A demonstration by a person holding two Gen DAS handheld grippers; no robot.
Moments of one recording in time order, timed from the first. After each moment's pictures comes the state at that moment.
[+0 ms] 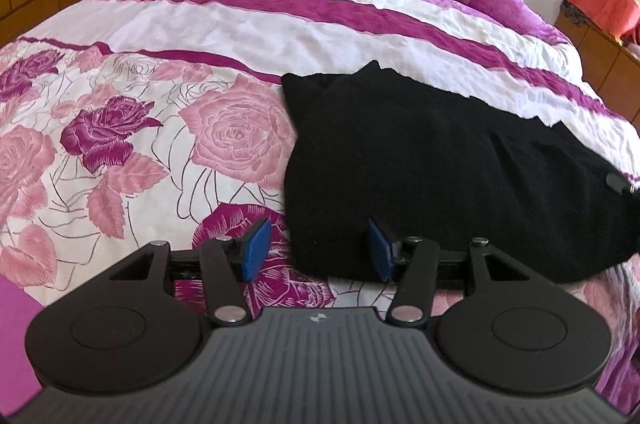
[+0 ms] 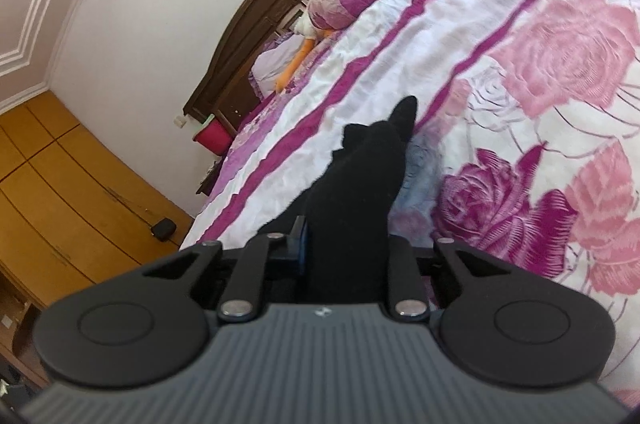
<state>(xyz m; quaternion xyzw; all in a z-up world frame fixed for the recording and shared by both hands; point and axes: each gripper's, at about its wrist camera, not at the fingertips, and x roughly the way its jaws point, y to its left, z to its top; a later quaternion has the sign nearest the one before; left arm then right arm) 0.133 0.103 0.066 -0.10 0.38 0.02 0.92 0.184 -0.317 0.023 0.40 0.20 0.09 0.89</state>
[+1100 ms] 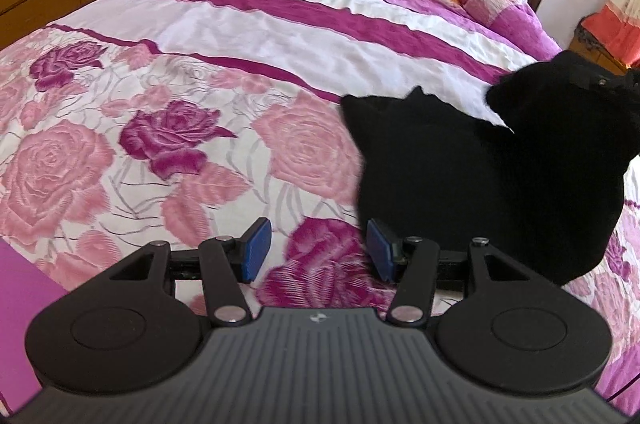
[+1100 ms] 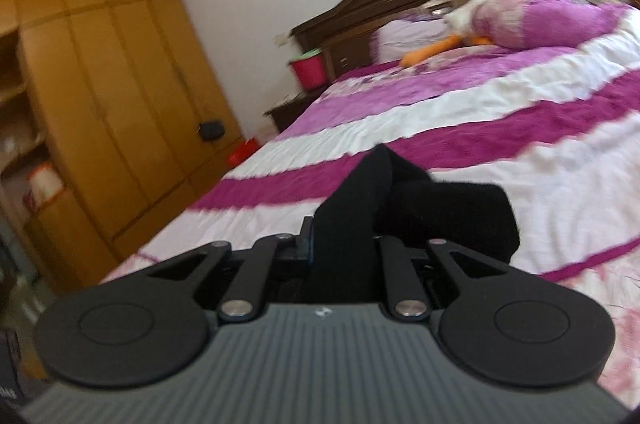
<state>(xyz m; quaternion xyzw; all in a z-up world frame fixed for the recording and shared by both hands) 0.115 0.161 0.076 -0.13 0.36 0.04 0.92 0.231 -0.130 0.127 0.15 0.20 0.24 0.94</state>
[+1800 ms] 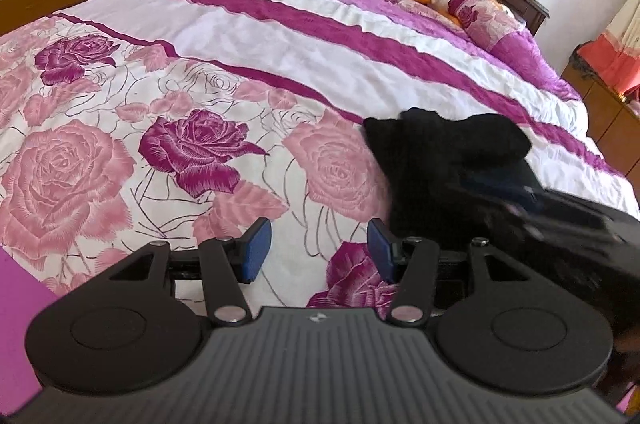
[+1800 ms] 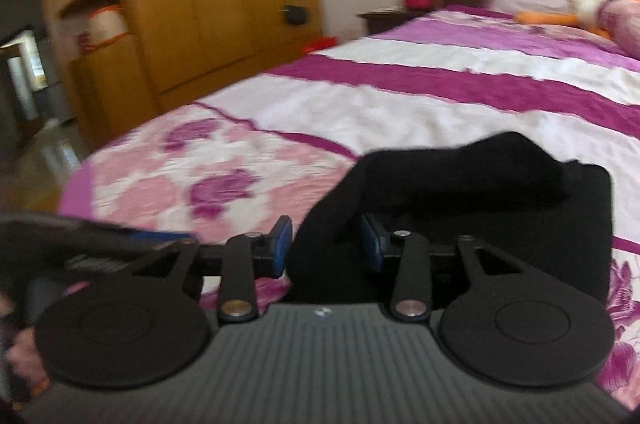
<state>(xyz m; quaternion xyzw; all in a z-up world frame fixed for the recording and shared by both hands) 0.116 0.194 0.072 -0.17 0.34 0.03 0.92 0.191 -0.026 0.090 -0.01 0.27 0.38 0.89</state>
